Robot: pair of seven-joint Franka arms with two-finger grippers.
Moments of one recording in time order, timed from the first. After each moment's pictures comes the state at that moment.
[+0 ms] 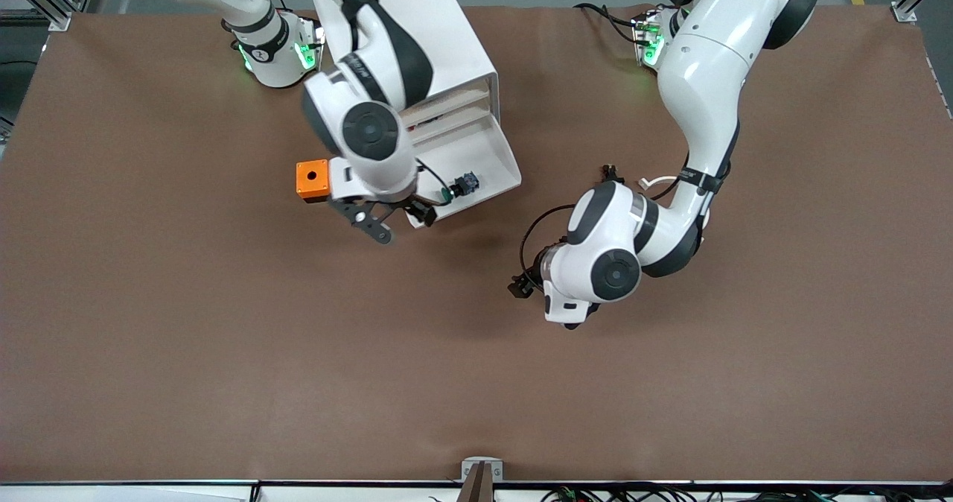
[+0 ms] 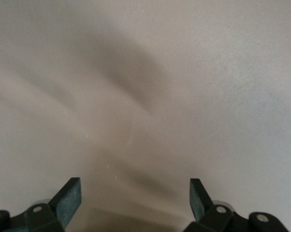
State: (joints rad) left arm -0.43 0.86 -0.16 -1.18 -0.19 1.89 -1.16; right arm 0.66 0.40 -0.08 -1.59 0.08 1.81 1.11
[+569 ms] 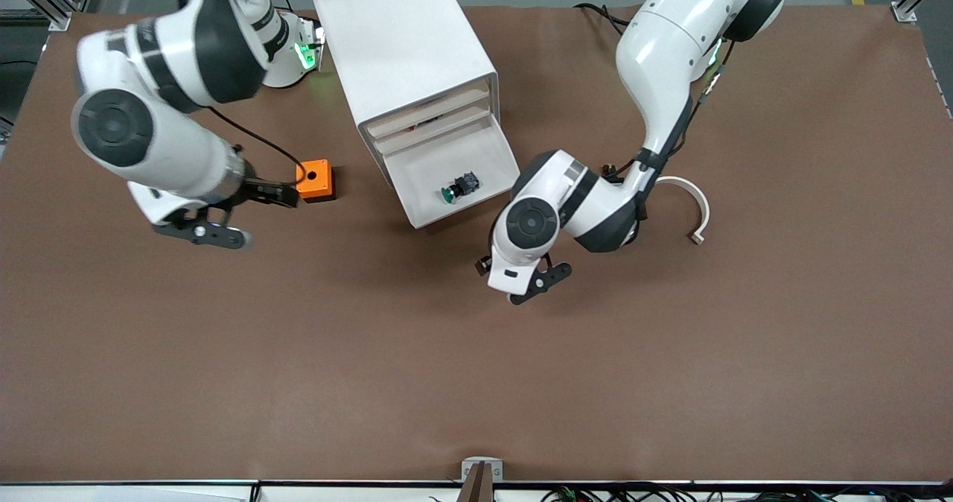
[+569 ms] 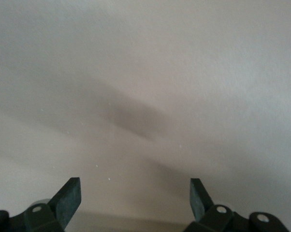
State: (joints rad) left arm -0.58 0.86 -0.16 -1.19 -0.02 1.95 -1.16; right arm 0.33 0.19 -0.09 -1.59 0.01 1.52 0.39
